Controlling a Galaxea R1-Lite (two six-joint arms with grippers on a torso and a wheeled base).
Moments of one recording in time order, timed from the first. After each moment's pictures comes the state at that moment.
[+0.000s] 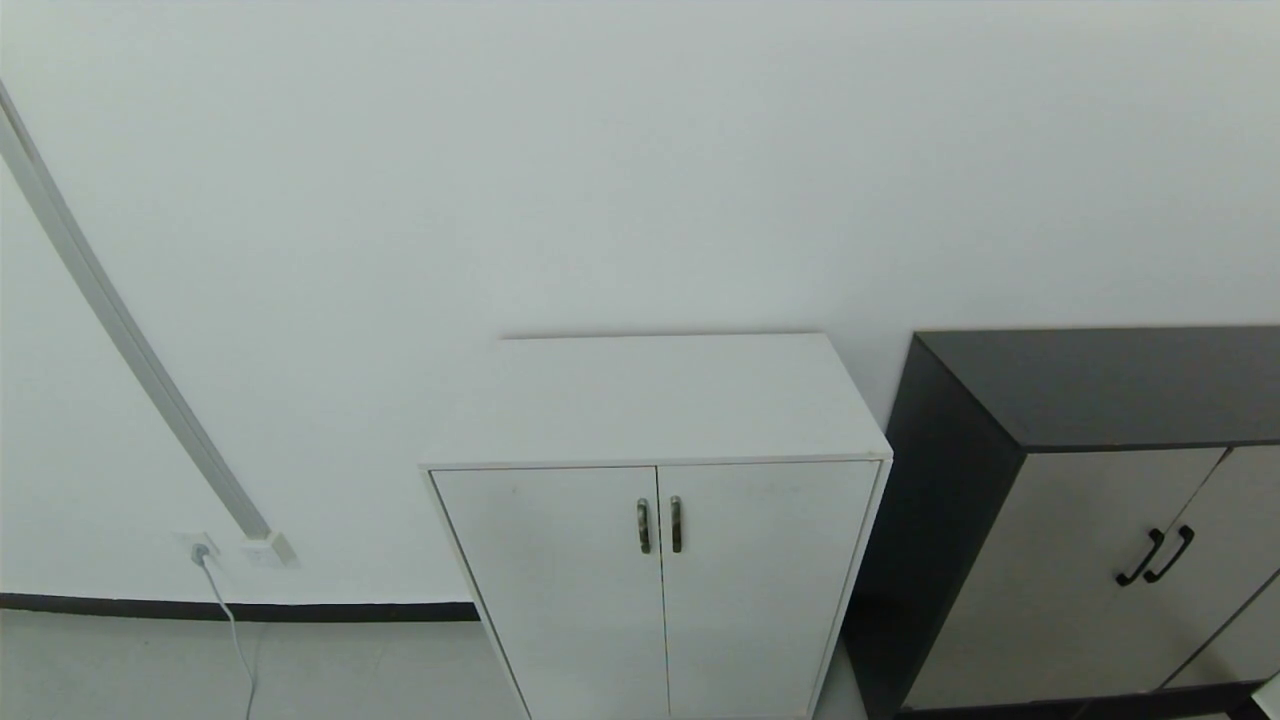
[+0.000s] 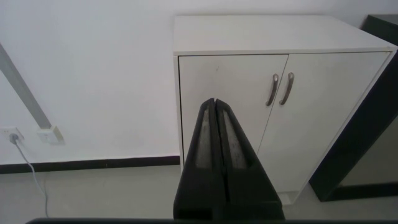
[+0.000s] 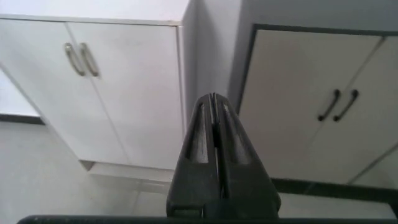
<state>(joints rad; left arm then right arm) 0.00 0.00 0.00 0.00 -0.01 -0.01 0.06 0.09 0.00 0.01 0.02 -0.04</state>
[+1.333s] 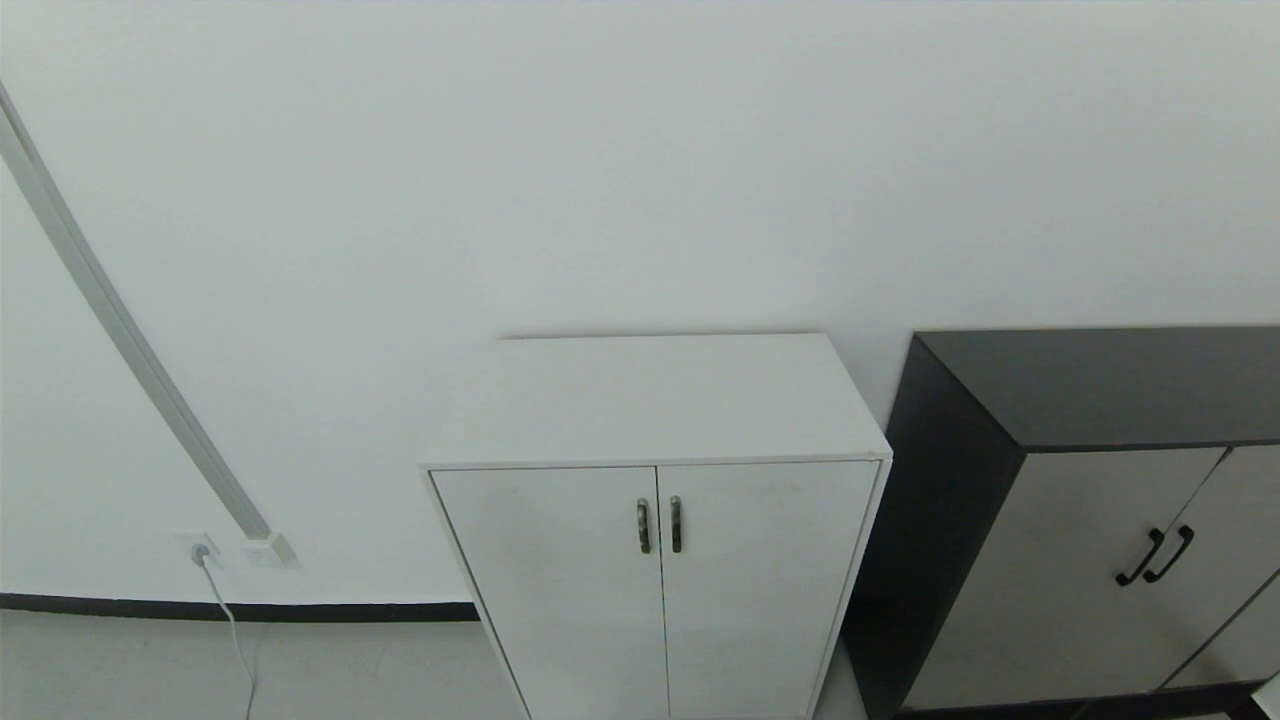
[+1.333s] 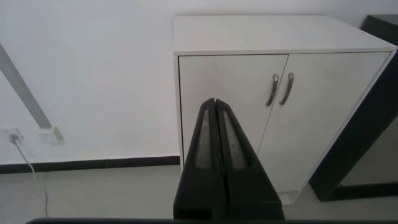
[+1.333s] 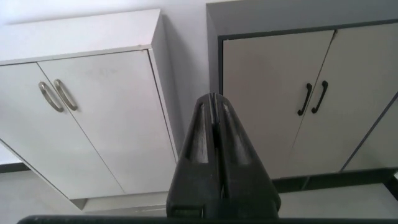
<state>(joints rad) 0.00 0.00 0.00 0.00 -0.01 -0.01 0.00 0.00 0.00 -0.01 -0.03 0.04</state>
